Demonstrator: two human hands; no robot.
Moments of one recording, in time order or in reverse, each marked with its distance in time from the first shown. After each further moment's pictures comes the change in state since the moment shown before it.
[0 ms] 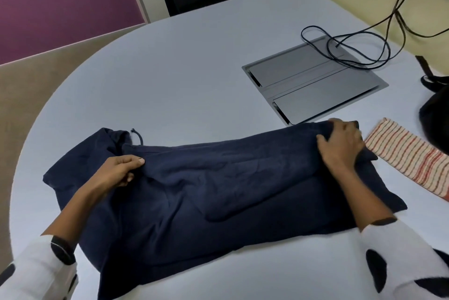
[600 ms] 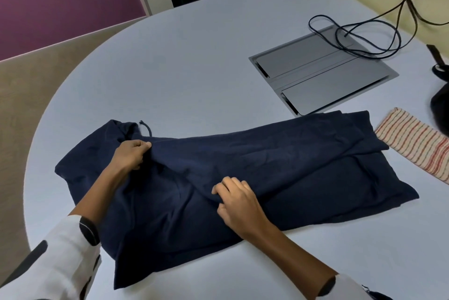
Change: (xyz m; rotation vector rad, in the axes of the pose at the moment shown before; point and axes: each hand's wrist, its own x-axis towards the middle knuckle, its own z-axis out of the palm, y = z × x) left_hand 0.019 0.004 0.004 0.068 0.175 0.021; right_hand -0.214 -0.117 0.058 0.246 -0.256 -0.872
